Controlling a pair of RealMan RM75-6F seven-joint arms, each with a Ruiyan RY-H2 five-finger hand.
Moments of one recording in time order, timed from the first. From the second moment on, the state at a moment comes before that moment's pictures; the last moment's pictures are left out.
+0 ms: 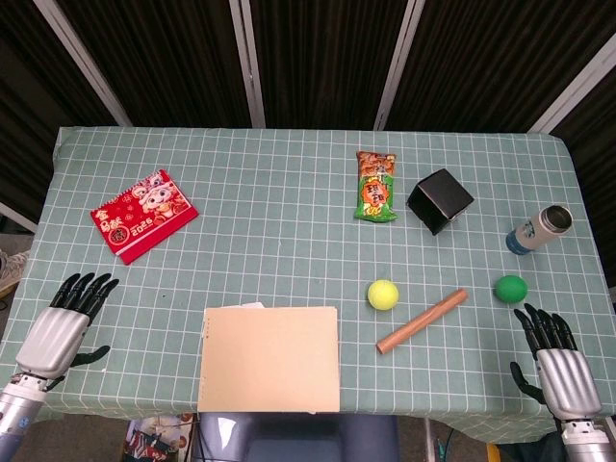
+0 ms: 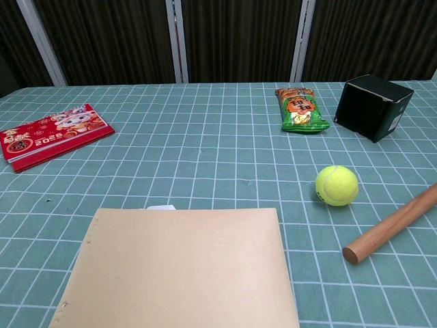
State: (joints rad) left arm -0.18 -1.12 0.03 -1.67 1.61 1.37 0.18; right arm 0.01 -1.17 -0.03 -1.55 -1.58 1.48 0.00
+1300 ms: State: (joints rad) left arm -0.23 -1.22 0.01 -1.62 1.55 1.30 0.31; right arm 0.18 -1.34 0.03 -1.77 -1.55 1.28 -0.03
